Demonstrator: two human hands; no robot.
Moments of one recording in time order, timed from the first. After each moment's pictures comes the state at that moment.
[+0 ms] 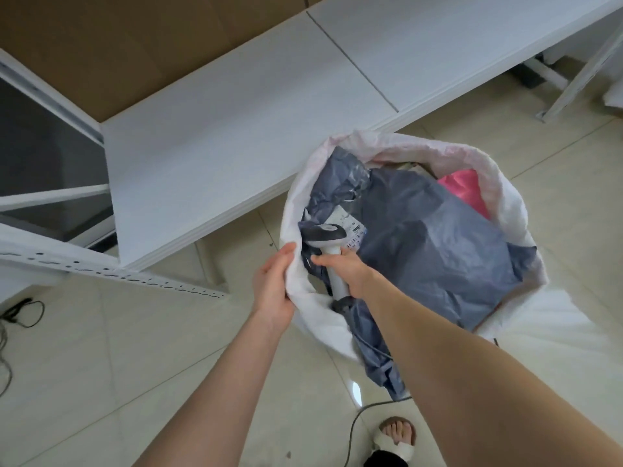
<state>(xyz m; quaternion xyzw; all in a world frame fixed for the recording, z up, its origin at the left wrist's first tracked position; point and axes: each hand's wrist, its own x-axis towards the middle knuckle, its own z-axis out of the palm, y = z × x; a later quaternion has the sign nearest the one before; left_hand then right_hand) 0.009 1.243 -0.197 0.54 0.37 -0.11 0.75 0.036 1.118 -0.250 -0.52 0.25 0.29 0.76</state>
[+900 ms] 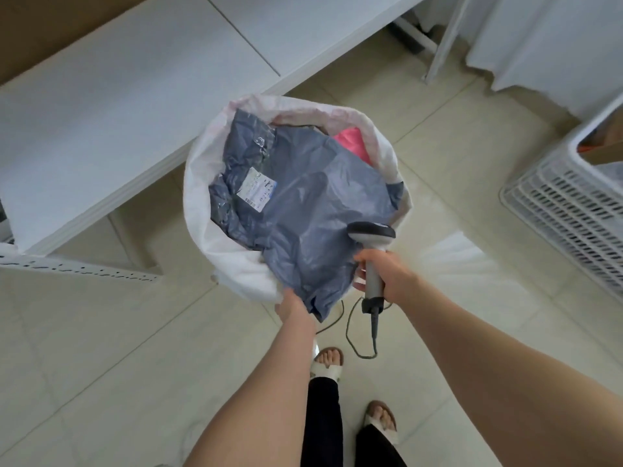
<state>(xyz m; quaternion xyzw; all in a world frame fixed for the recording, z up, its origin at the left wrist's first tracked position) -0.157 1.085 -0.247 0.50 0.56 -0.21 0.63 -0.153 0.927 -0.212 -0.46 0.48 0.22 0.71</state>
